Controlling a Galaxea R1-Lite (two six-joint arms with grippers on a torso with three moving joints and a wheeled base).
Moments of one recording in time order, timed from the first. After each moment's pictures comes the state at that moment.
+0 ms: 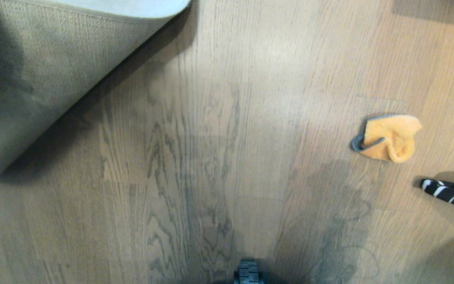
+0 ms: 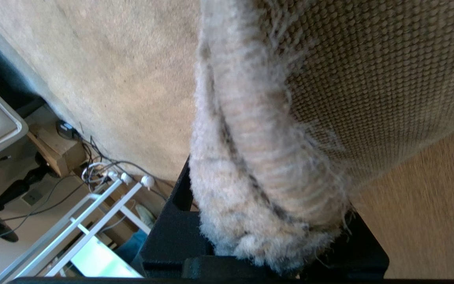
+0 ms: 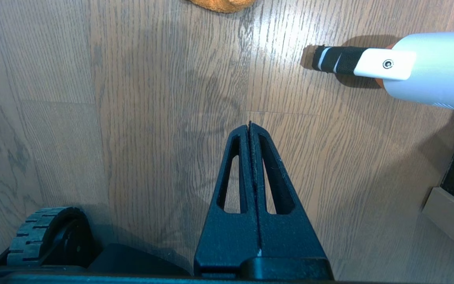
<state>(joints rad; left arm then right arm) 0.04 1.27 -1.28 0.03 0.48 0.73 0.00 0.00 0.00 -0.06 -0.04 0.05</state>
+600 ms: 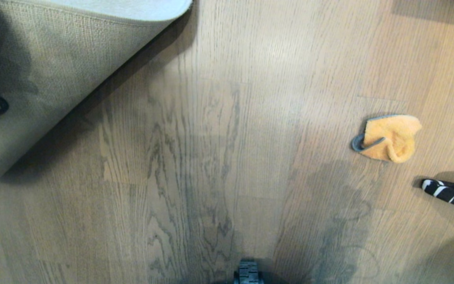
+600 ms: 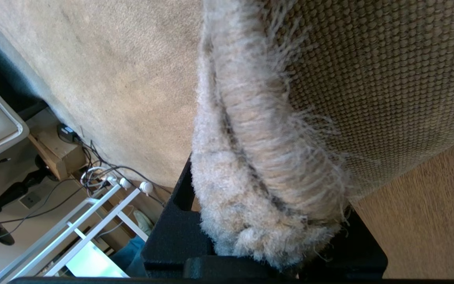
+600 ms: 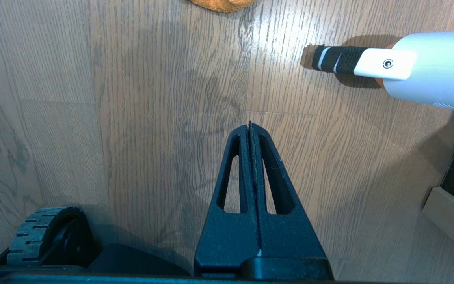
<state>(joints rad) 0.04 1.28 -1.22 -0.08 0.48 0.73 0.00 0.00 0.00 -0.06 -0.04 0.05</state>
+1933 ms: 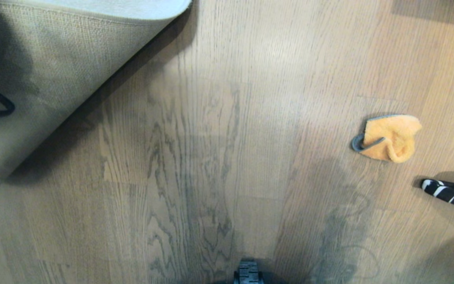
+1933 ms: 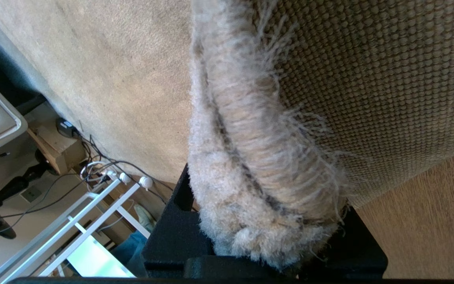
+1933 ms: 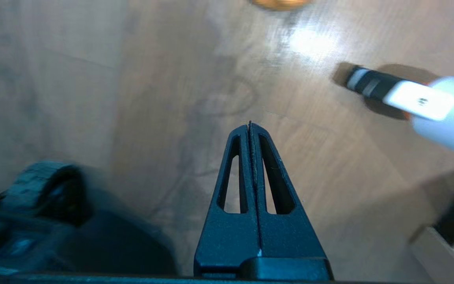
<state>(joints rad) 0.05 1.32 -1.23 -0.08 0.49 0.72 0.00 0.06 -0.03 -0.05 0.10 -0.13</state>
